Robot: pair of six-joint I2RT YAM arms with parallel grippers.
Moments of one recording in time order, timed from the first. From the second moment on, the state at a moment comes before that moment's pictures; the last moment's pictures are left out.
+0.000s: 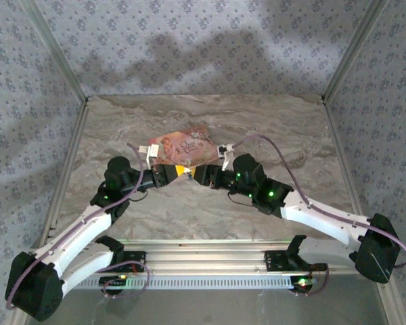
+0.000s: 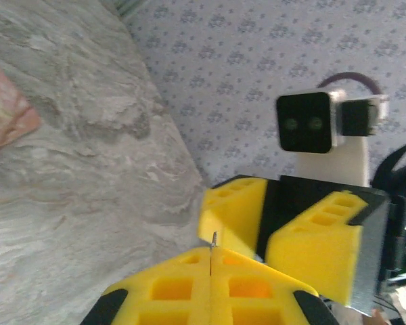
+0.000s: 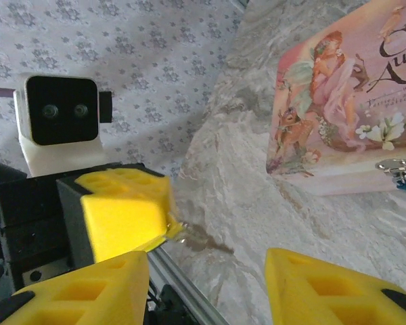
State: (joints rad) left arm -0.48 0.90 0.49 0.32 0.73 -0.96; right arm 0.92 1.13 0.77 0.09 -0.14 0.91
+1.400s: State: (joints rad) left arm -0.53 0.83 0.44 0.39 0.69 -1.07; right arm 0.94 1.13 0.74 0.23 -0.19 0.93
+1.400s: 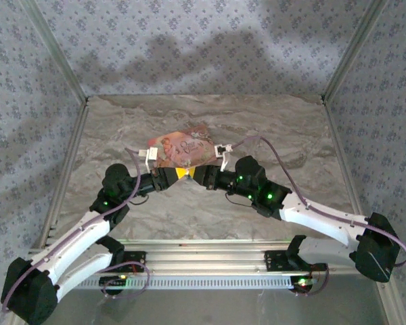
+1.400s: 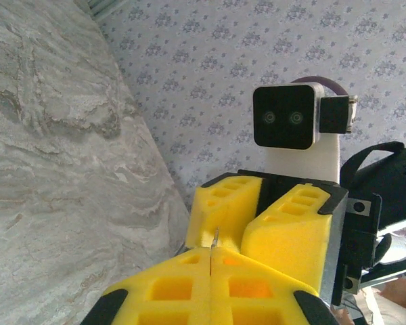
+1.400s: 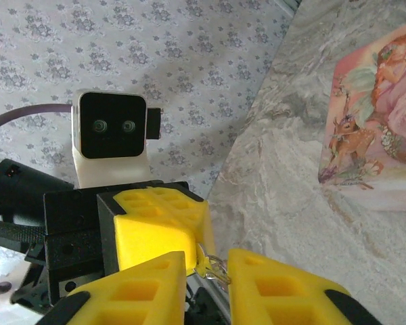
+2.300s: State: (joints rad) left arm -0.53 0.84 0.40 0.49 0.69 -1.14; right arm 0.92 1.18 0.74 0.28 -0.23 0.96
